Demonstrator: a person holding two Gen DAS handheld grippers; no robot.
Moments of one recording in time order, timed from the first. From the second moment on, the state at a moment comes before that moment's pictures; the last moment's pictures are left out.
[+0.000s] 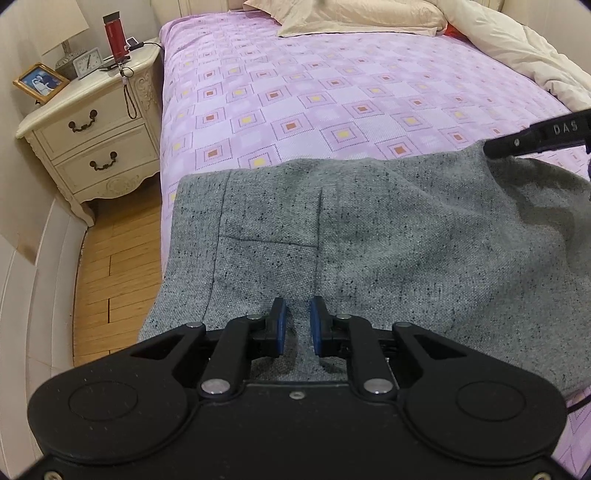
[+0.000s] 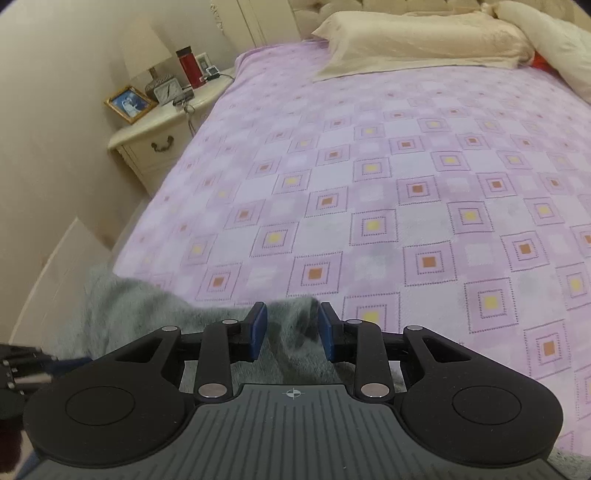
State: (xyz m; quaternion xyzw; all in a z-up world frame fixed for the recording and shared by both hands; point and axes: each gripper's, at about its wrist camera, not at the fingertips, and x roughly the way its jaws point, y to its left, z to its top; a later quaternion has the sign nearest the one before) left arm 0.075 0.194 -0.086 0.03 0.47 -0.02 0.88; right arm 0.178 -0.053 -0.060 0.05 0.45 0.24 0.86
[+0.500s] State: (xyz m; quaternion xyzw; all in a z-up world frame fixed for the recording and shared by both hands) left arm 0.076 0.199 -0.086 0.02 0.47 -0.02 0.88; right arm 0.184 -0.051 -0.072 0.12 0.48 0.28 0.82
